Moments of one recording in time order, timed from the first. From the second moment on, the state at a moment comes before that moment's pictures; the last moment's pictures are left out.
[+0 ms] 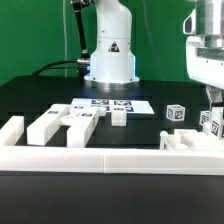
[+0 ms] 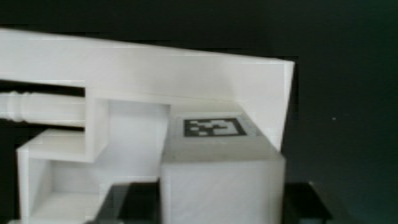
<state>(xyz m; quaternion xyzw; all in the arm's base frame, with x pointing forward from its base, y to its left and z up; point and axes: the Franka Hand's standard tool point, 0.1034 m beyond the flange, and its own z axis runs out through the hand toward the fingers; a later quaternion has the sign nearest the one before) 0.638 0.125 0.079 -0.75 0.66 0.01 0.06</state>
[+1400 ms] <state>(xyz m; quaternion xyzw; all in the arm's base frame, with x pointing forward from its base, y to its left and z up) 0.638 0.125 0.082 -0.99 0.15 -0.02 0.03</state>
